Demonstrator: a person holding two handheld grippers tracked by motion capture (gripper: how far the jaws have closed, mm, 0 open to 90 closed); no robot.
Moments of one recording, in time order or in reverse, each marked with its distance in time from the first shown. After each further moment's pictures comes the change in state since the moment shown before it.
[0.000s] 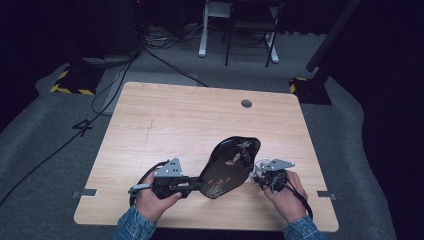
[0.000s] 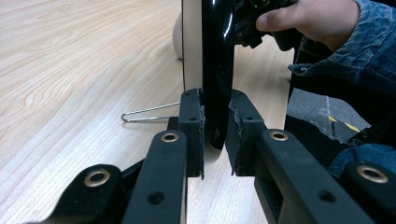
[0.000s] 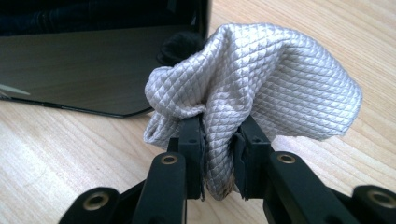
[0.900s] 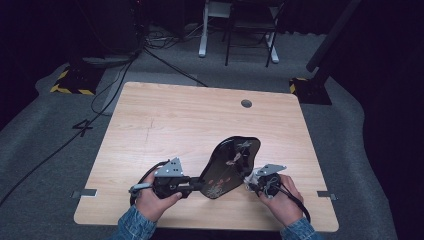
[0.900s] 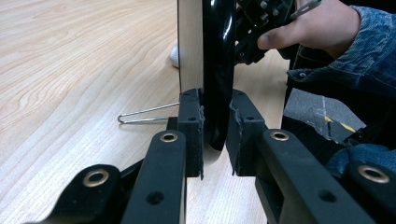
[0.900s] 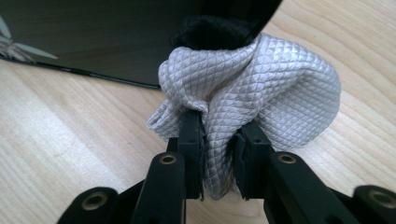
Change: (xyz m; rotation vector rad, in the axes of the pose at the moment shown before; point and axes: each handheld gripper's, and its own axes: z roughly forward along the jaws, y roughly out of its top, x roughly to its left) left arm 0.000 0.001 0.001 -0.001 -0.013 -0.007; right arm 0.016 -0.004 0.008 0.095 0.056 -0.034
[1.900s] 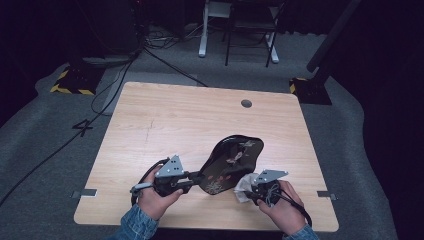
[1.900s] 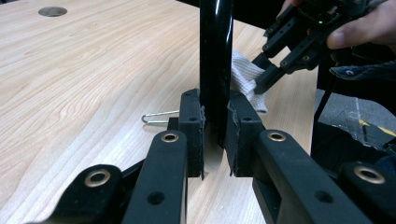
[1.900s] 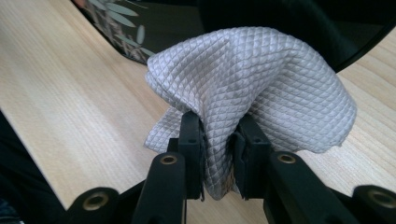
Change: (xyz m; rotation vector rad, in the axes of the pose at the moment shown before) left arm 0.006 0.003 0.002 -0.029 0.087 0.051; right arm 0.024 0.002 -0.028 -0.065 0.129 -0.041
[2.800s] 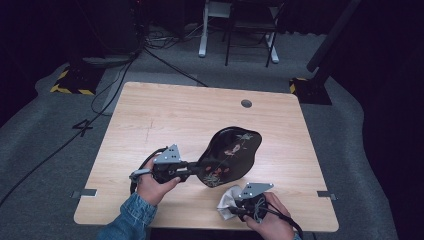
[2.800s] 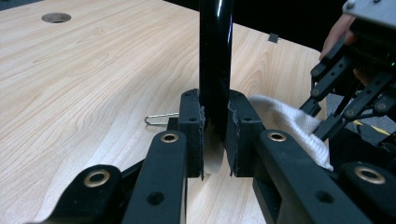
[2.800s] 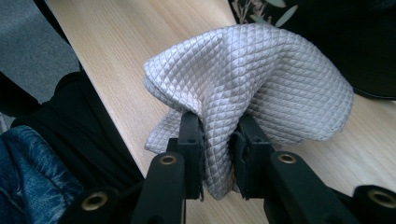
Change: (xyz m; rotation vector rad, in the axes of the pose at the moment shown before) left arm 0.033 0.004 0.004 -0.009 -0.032 0.014; right arm 0.049 0.002 0.014 -0.002 0.155 -0.062
